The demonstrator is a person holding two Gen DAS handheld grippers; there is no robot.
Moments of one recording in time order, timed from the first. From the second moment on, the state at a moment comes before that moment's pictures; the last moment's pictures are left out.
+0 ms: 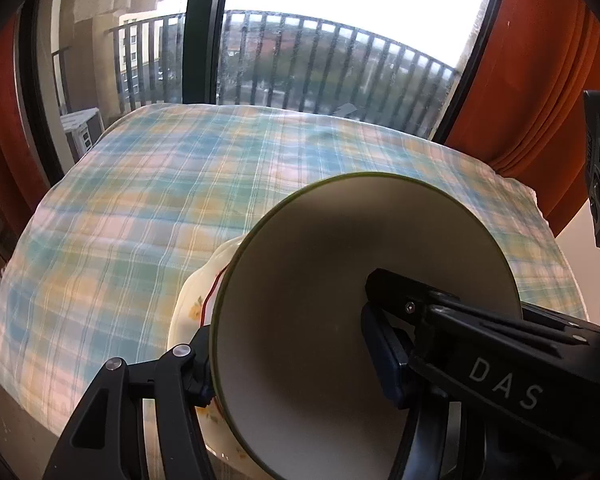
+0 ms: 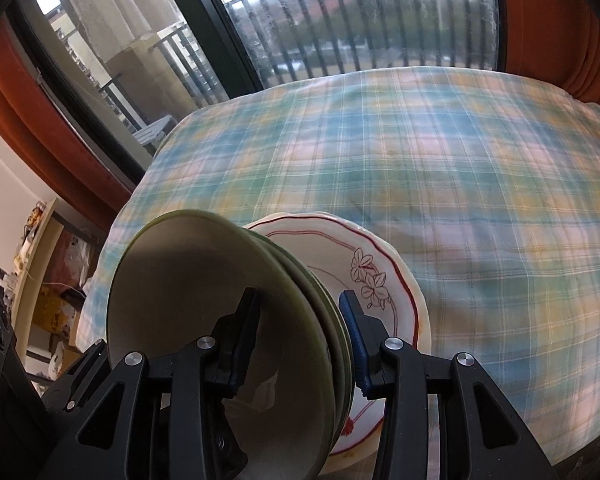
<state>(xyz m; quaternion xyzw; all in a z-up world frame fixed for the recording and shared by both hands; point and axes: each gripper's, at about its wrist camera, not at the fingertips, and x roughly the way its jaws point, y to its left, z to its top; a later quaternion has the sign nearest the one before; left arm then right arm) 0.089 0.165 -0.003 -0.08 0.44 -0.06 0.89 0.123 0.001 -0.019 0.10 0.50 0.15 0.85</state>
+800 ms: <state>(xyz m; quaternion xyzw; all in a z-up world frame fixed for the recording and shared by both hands) 0.076 0.165 -0.002 -0.07 0.41 -0.02 0.91 0.116 -0.013 -0.024 0.11 0.48 0.14 0.86</state>
